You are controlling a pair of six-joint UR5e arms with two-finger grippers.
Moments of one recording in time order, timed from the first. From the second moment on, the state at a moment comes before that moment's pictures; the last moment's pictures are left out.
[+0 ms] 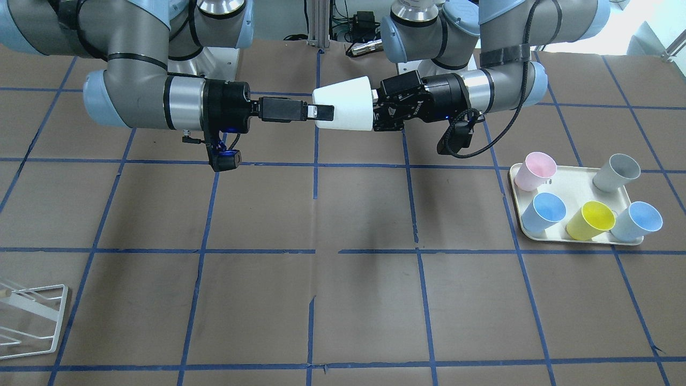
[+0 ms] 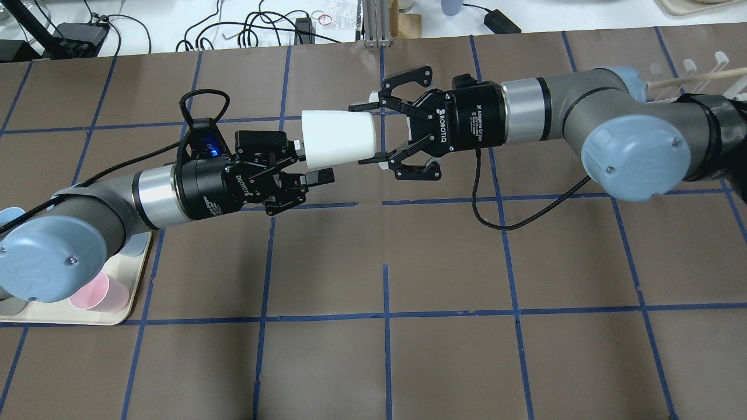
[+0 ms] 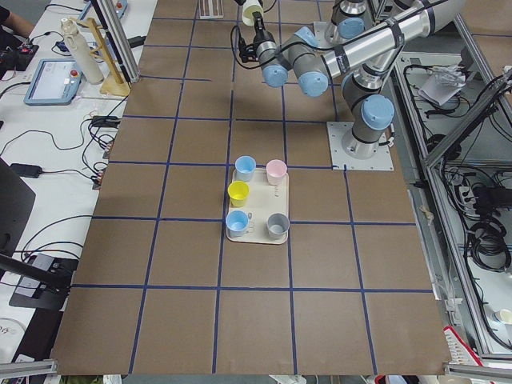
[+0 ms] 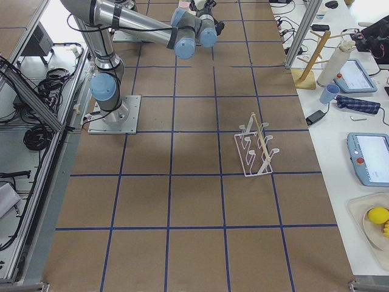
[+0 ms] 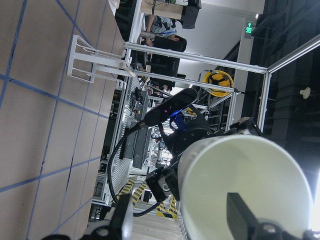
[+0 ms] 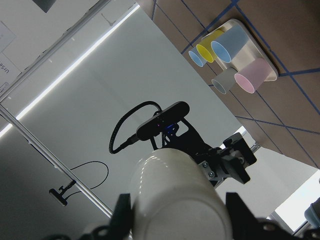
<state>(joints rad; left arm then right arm) -1.34 -1.44 -2.16 -1.84 0.03 0.55 1.56 -1.50 1.89 -1.46 -0.11 0.22</state>
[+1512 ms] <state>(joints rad) -1.33 -1.44 -2.14 -1.84 0.06 0.51 1.46 -1.50 1.87 -1.47 -0.13 0.26</state>
